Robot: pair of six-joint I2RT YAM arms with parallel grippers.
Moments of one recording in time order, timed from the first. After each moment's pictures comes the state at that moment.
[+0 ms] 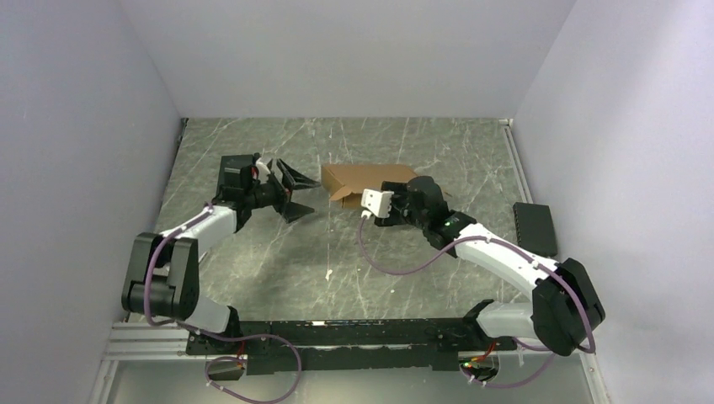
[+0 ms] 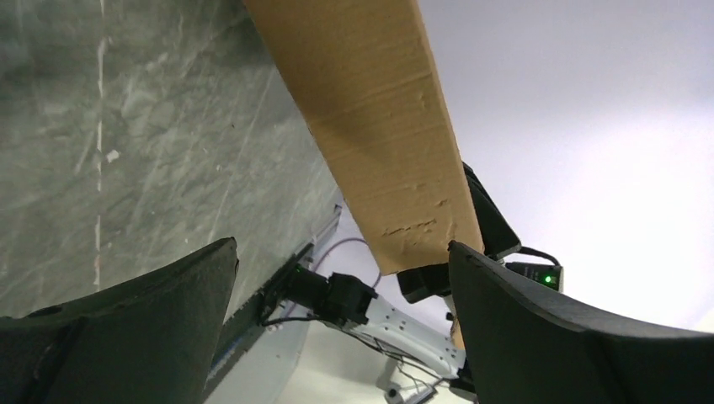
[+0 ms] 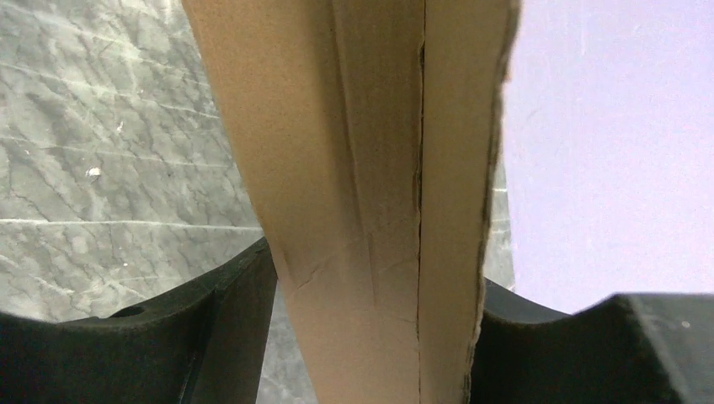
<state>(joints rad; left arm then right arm) -0.16 1.49 0.73 0.24 0.85 -1.28 0.63 1.25 0.73 0.03 -0.08 -0.98</state>
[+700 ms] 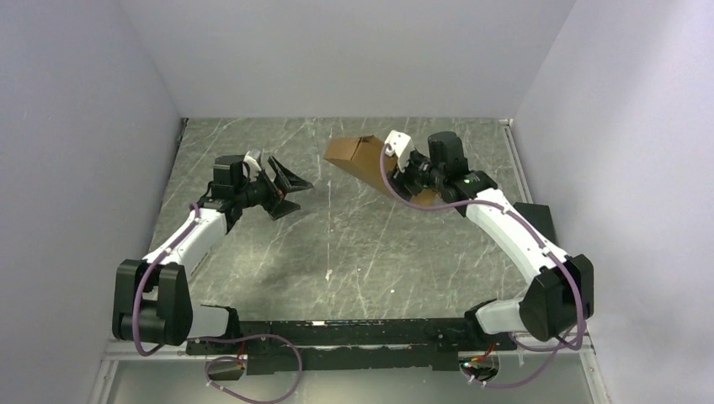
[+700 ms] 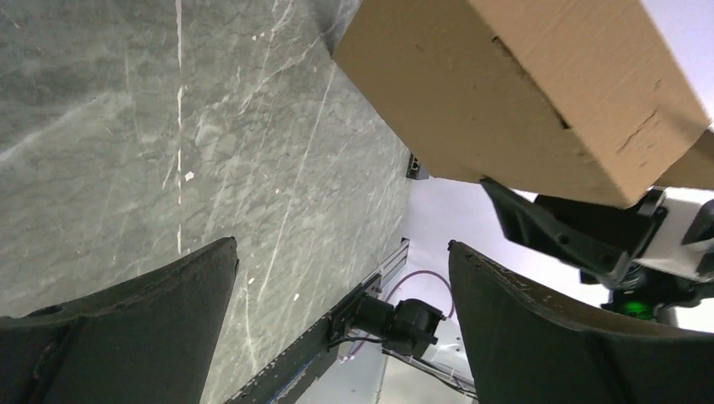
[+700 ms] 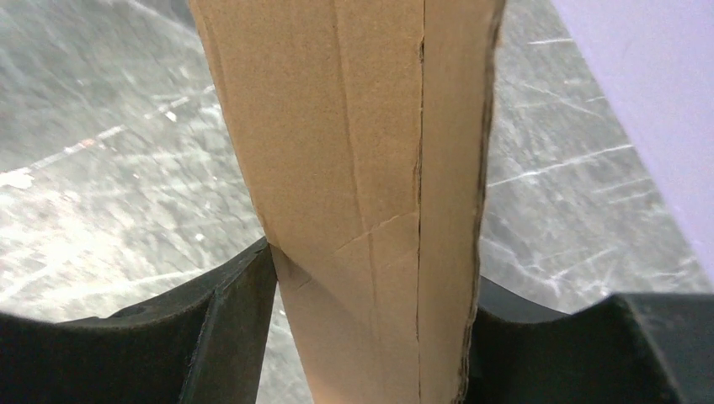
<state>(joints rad) -0.12 1.32 0.79 -0.05 0.71 -1.00 0.43 1.33 1.10 -0.34 -0.37 -0.56</state>
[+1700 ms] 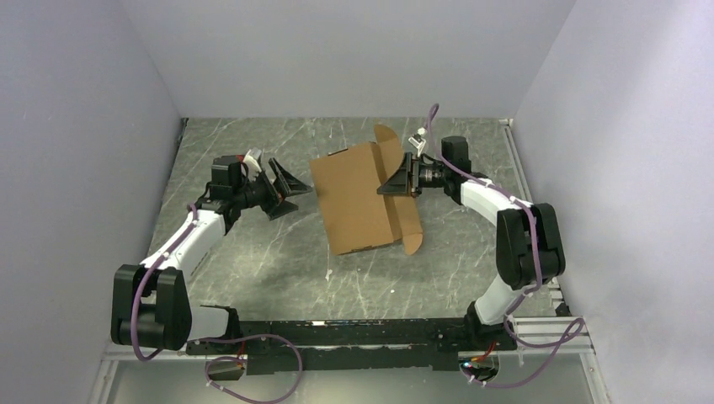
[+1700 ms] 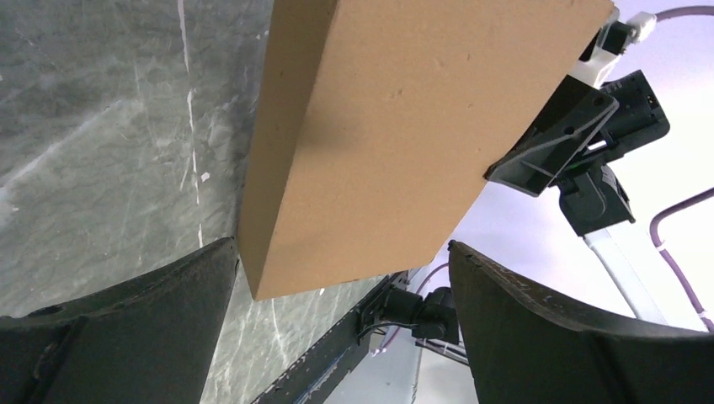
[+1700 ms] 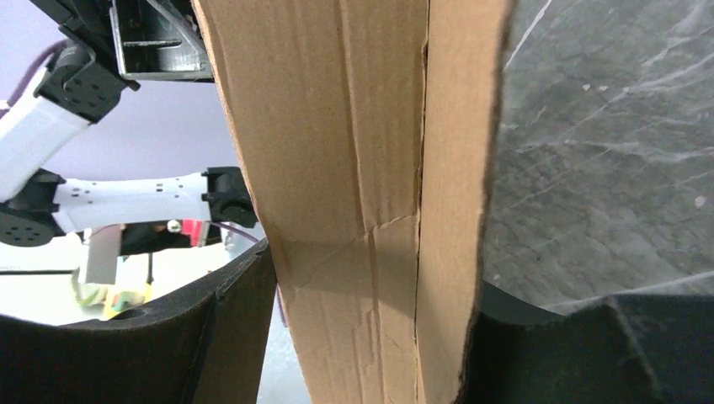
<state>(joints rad) -0.12 1.29 0.79 -0.08 0.72 -0.90 0.19 1.65 1.03 0.02 -1.11 0.49</state>
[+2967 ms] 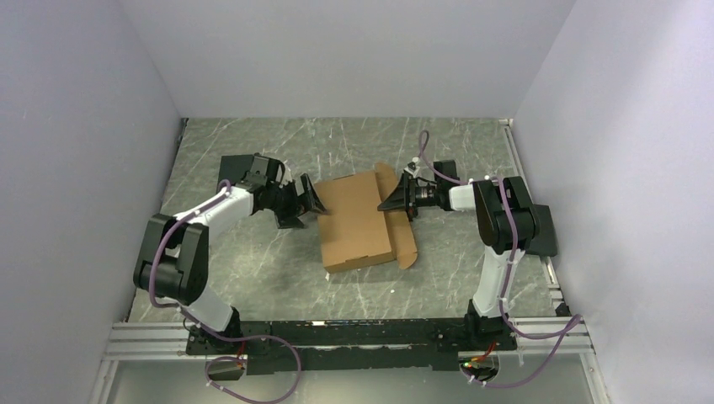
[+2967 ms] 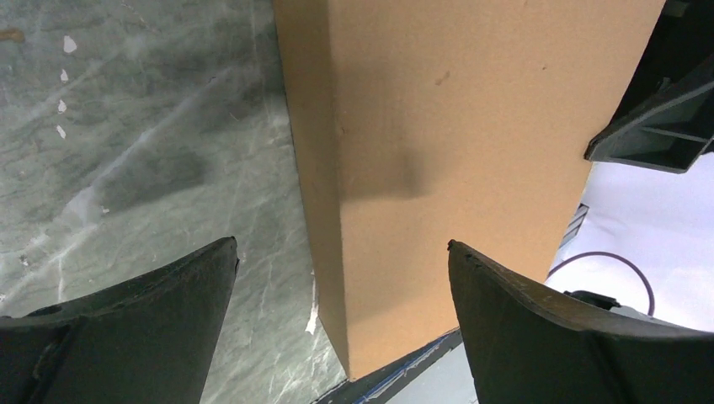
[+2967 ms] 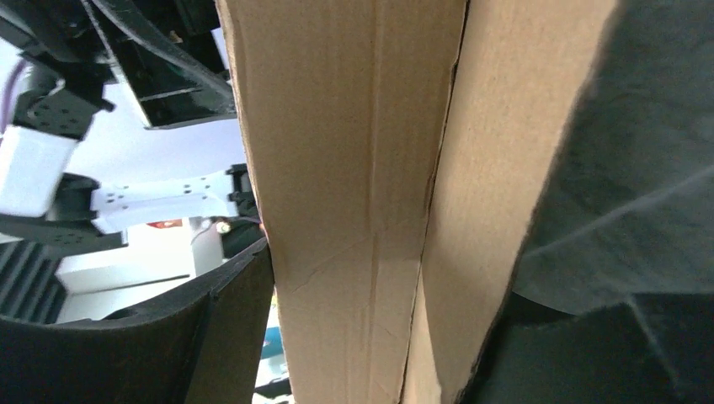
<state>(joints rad) -0.28 1.58 0.96 -0.34 0.51 -0.64 0.15 1.99 0.96 0.18 -1.23 0.67</state>
